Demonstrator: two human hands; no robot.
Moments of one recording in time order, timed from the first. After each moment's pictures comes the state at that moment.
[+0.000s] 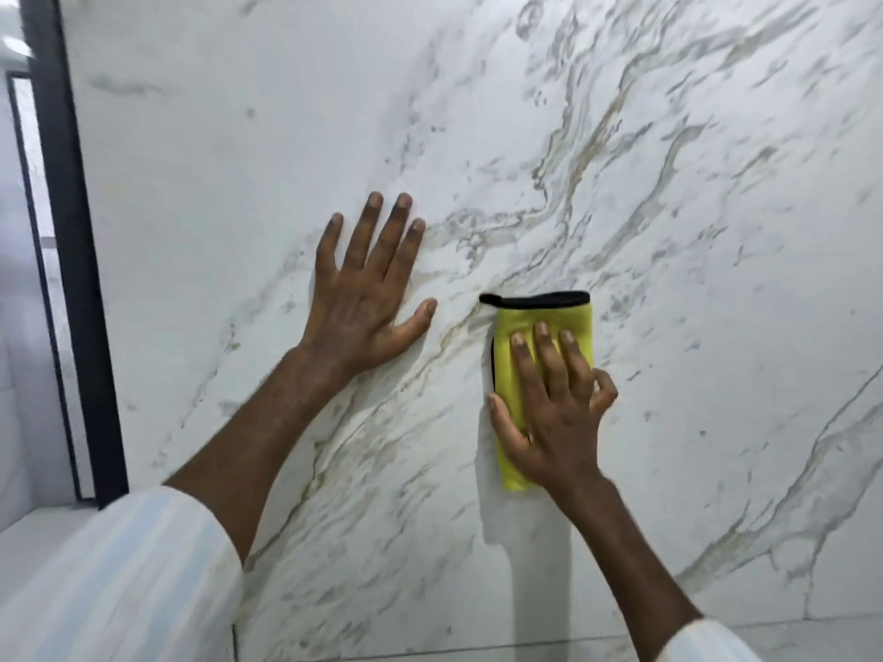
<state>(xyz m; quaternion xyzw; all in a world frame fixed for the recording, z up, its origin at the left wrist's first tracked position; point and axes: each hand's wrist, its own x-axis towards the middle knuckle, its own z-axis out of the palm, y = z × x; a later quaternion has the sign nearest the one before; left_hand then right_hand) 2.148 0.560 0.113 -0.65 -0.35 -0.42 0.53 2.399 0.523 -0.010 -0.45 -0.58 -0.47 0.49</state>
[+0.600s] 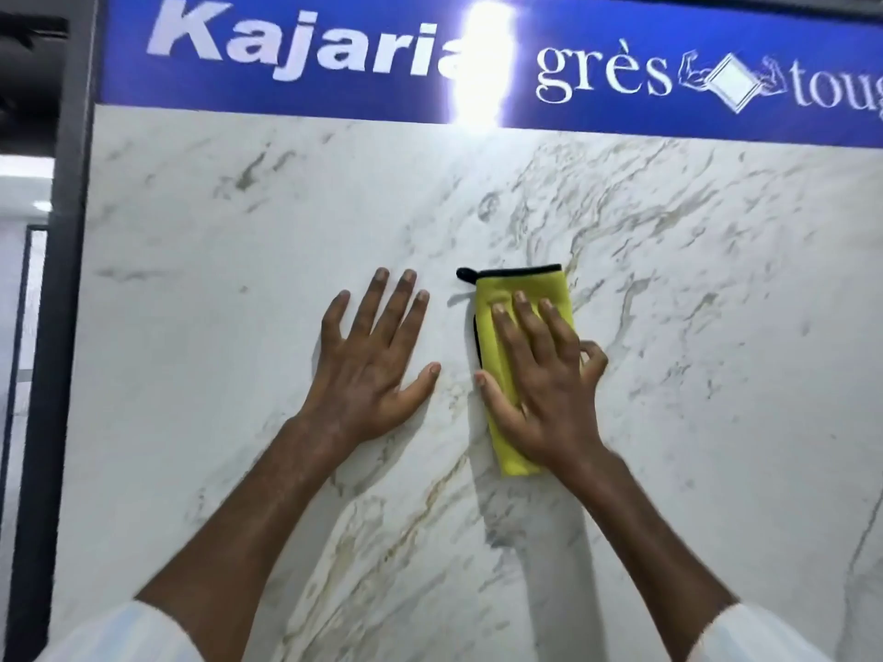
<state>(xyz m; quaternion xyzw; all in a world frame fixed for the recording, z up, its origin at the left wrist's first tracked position) 2.170 0.570 0.203 -0.63 -0.33 -0.43 0.56 2.406 0.534 0.164 -0.43 -0.56 -0.49 0.50</state>
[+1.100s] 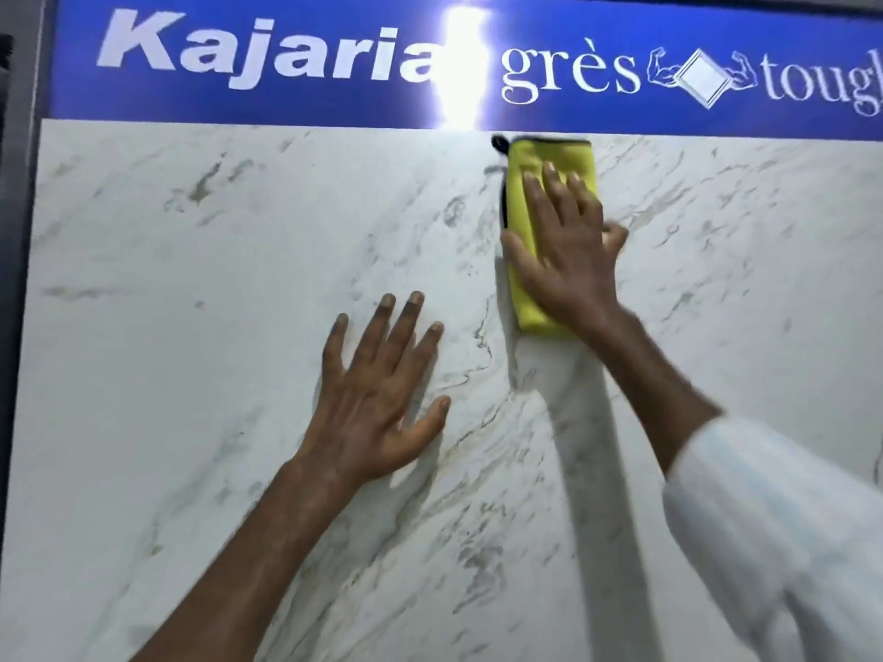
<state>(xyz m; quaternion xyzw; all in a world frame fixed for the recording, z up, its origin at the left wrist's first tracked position) 2.208 0.556 0.182 -0.67 -0.29 -0.44 0.52 2.468 0.532 0.308 -0.46 -0.55 -0.45 0.54</state>
